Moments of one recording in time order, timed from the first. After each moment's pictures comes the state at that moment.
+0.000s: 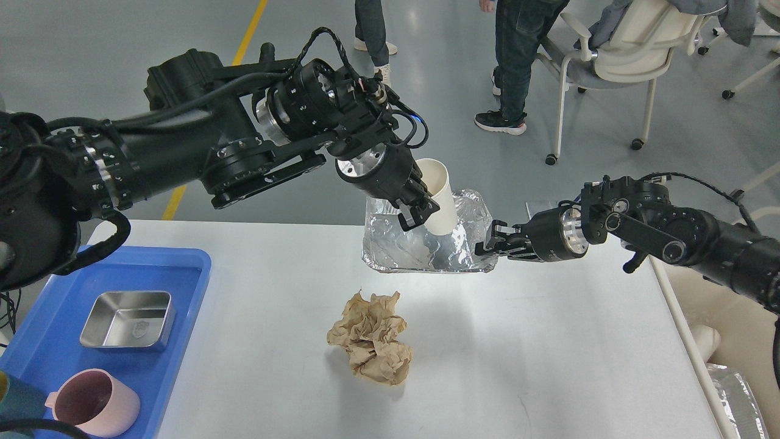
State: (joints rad) left arm -1.59 0.03 0.08 -0.86 1.94 -0.53 -0.58; right arm 1.12 -0.37 -0.07 0.78 -0.77 0.62 0.23
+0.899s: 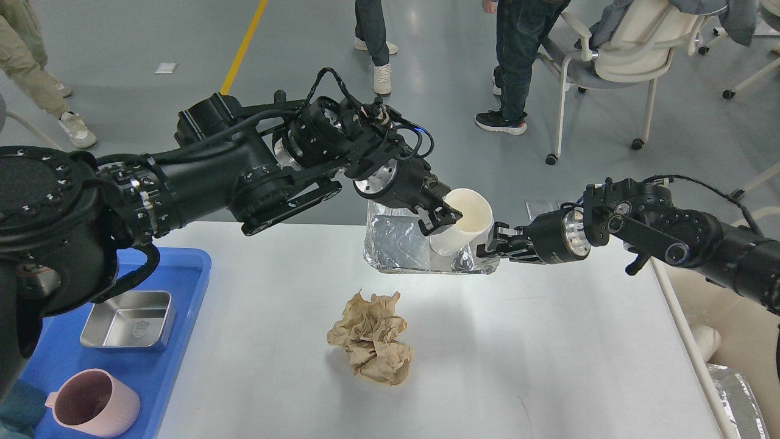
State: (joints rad) left arm -1.51 -0.05 0.07 -0.75 1.81 -0.42 -0.46; right arm 1.11 -0.38 -0.06 0.79 -0.77 0.62 0.24
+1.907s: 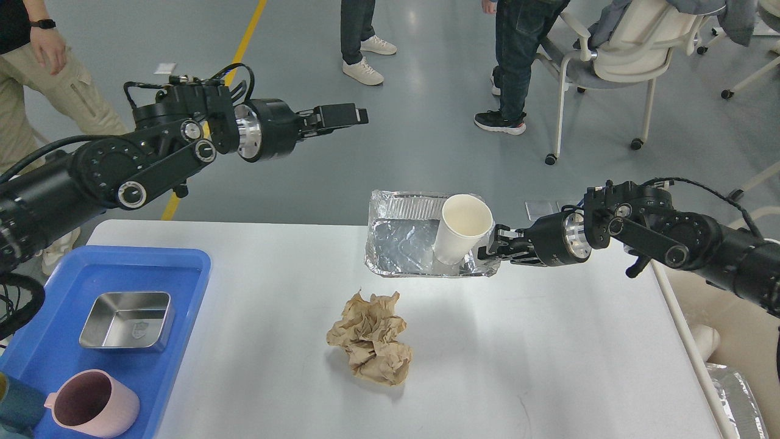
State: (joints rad) left arm -1.28 0.34 -0.15 -0.83 0.97 -0.34 -0.16; right arm 1.11 -0.38 -0.07 0.79 -0.77 0.61 0.23
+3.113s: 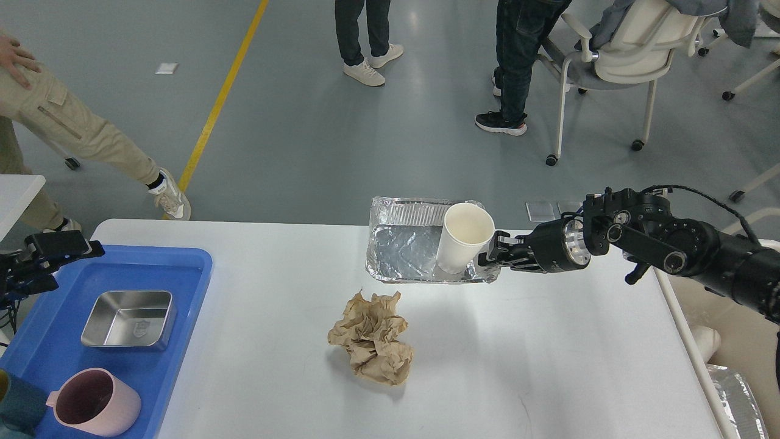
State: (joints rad) left arm -0.93 1.34 -0.07 -1.54 0.68 -0.33 0.06; right arm 1.09 -0.37 -0.07 0.79 -0.77 0.61 0.23
